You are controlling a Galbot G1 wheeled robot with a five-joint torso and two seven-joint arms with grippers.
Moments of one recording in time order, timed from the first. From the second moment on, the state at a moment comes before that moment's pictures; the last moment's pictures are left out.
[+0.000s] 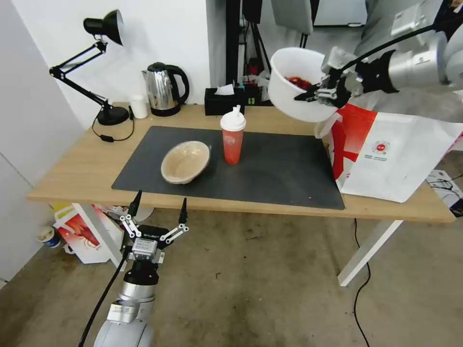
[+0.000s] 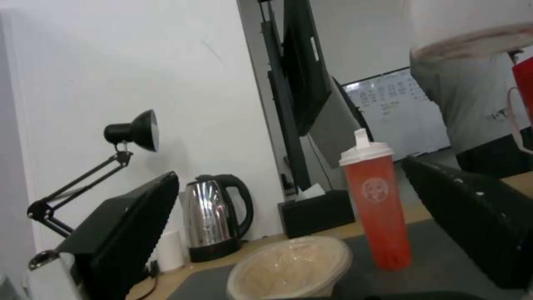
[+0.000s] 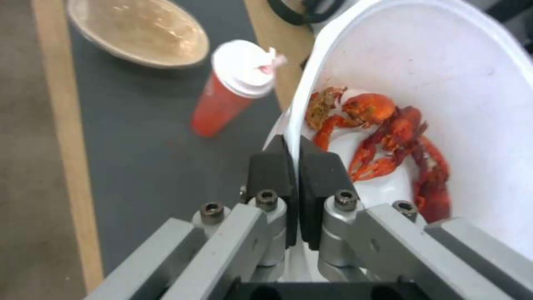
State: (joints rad) left arm 1.66 -1.40 -0.47 -2.07 0.08 -0.59 -0.06; right arm -1.53 -0.57 1.13 1.82 1.28 -0.25 -0.47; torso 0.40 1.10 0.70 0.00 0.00
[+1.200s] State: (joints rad) left arm 1.65 -1.39 -0.47 -2.05 0.09 -0.60 -0.05; right arm -1.49 -0.45 1.04 1.57 1.11 -0.22 -0.58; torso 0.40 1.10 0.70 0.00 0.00
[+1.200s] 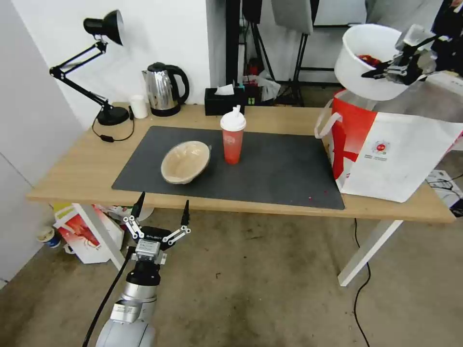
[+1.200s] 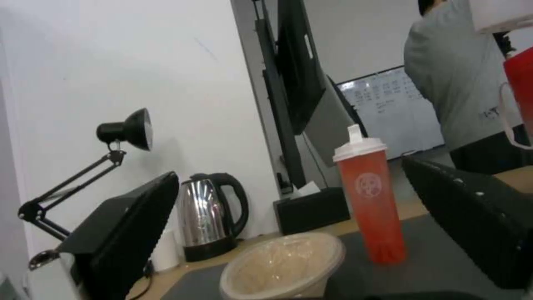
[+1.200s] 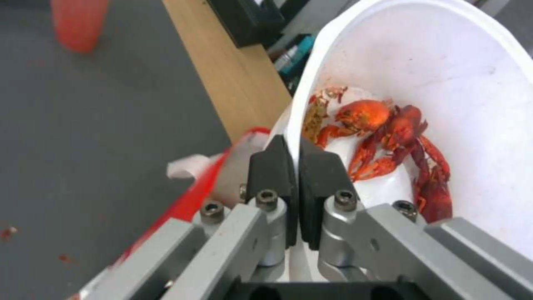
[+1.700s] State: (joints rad) left arm 1.66 -1.40 -0.48 -2.05 0.09 -0.61 -0.05; right arm -1.51 -0.42 1.03 1.50 1.05 -0.20 -0.60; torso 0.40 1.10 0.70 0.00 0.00
